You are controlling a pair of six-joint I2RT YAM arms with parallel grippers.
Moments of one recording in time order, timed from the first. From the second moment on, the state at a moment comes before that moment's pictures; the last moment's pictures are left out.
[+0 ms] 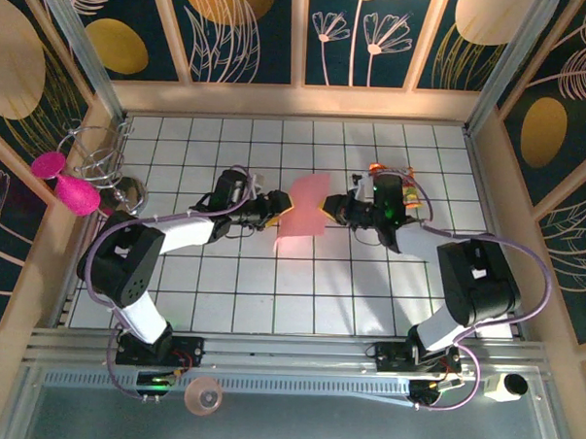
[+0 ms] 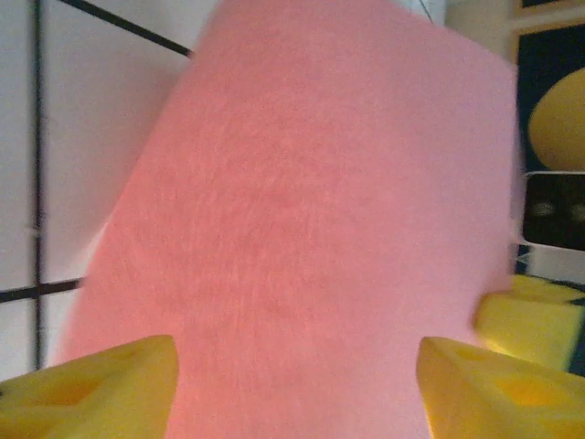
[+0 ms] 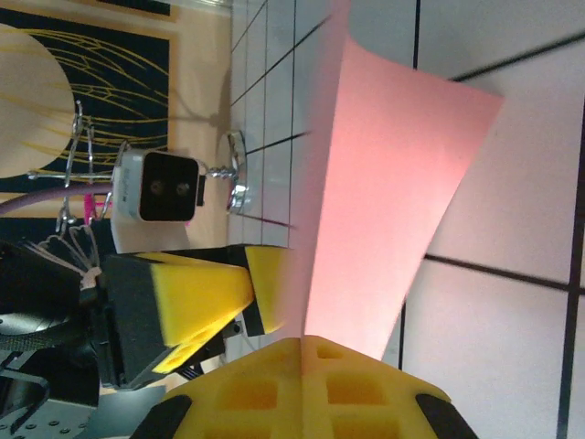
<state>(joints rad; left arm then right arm) -0.47 1.68 0.82 0.24 0.54 -1.04 0.36 1.56 0.74 0.33 -0.75 0.95</state>
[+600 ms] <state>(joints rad) -0.43 1.55 0.73 0.20 0.42 -1.00 0.46 1.58 1.06 -0.05 -0.64 0.78</state>
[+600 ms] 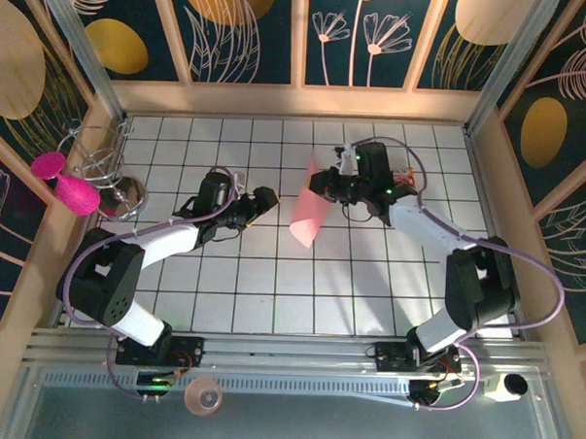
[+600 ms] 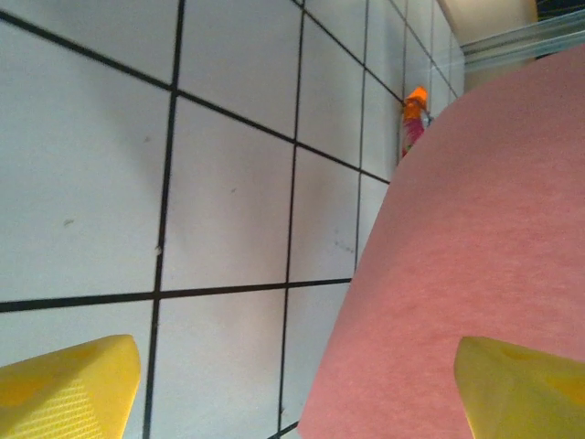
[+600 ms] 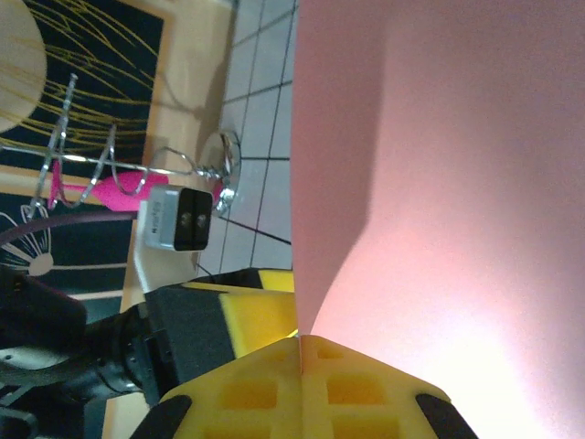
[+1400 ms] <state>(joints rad) -0.53 1.69 0.83 0.11 0.41 -0.92 0.47 1.79 0.80 0.22 -0.67 0.90</state>
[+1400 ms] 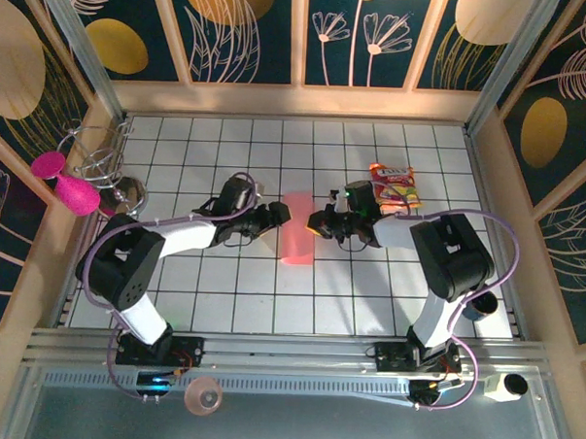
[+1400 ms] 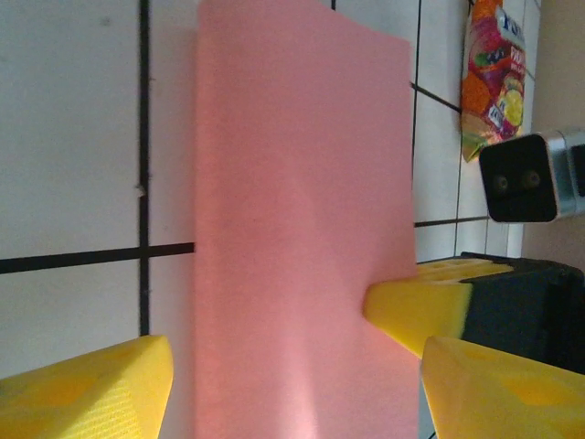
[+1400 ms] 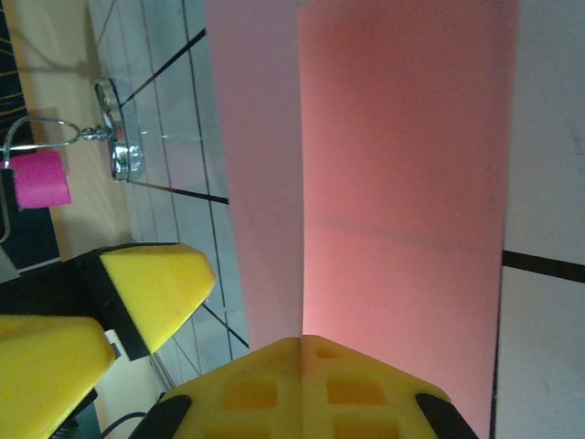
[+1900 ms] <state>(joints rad) -0.56 1.84 0.98 -0.05 0.35 -0.85 0.47 1.84 0.80 0.25 -0.68 0.91</state>
